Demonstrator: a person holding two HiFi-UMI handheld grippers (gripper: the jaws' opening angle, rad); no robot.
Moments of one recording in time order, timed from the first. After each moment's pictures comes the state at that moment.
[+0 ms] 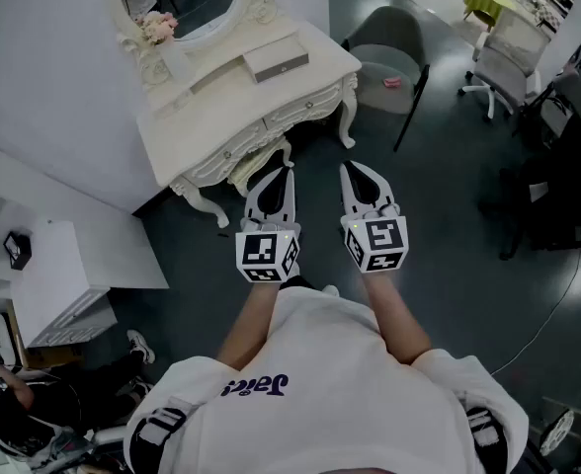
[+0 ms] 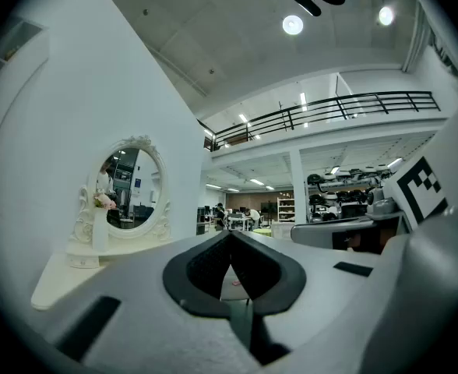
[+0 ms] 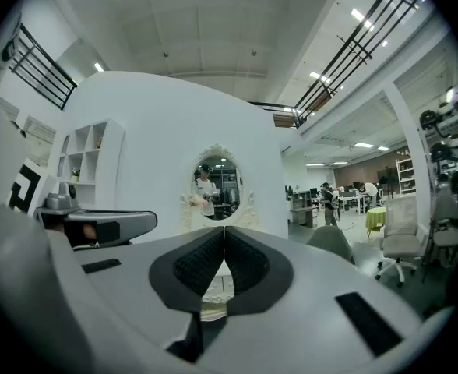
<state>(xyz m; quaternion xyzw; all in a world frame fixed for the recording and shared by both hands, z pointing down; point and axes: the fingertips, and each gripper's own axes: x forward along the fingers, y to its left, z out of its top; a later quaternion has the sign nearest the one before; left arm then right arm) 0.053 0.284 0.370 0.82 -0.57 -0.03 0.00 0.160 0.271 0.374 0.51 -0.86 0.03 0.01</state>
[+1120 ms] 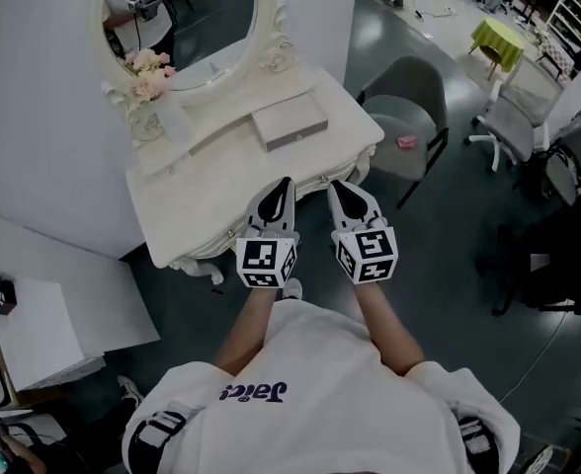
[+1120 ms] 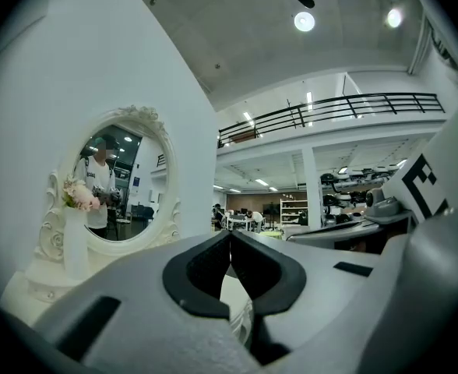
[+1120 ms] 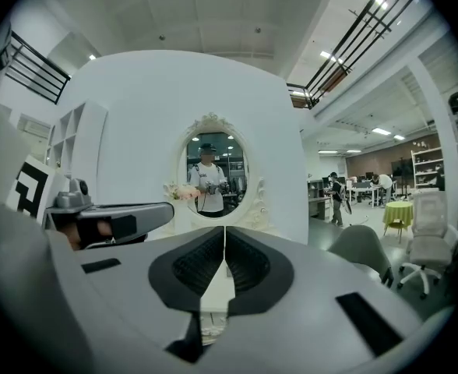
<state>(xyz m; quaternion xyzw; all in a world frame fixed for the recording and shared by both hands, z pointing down) -0.038 -0.005 0.388 0.83 -0.56 -0.04 0.01 0.049 -0.011 0.401 0.48 -0.88 0.06 0.05</state>
